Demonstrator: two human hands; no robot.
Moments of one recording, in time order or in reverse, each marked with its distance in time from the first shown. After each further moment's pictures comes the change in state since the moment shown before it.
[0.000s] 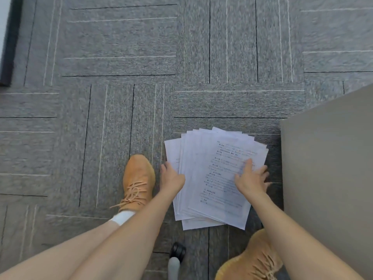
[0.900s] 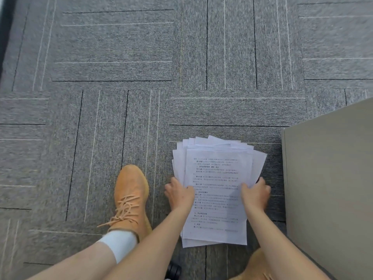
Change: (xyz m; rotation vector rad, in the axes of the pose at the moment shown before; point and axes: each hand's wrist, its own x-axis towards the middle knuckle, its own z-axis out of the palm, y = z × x) left_hand -0.032 0.032 0.036 -0.215 0.093 -0.094; right_hand 0.019 0.011 0.020 0.591 0.268 0.208
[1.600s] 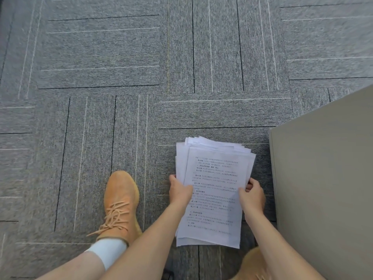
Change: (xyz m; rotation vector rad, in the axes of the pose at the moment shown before) left_hand 0.000 0.028 0.013 -0.240 -0.122 -0.019; right_hand 0.011 0.016 -0.017 0.217 -0.069 -0.026
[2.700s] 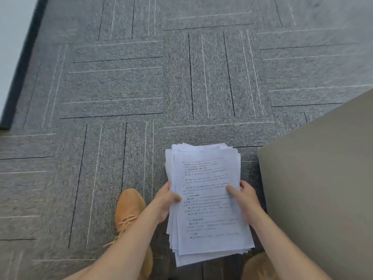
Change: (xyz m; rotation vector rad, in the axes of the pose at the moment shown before) left_hand -0.037 0.043 -0.096 -0.297 -0.414 -0.023; right_hand -0.046 -0.081 -0.050 0.311 -0.388 0.037
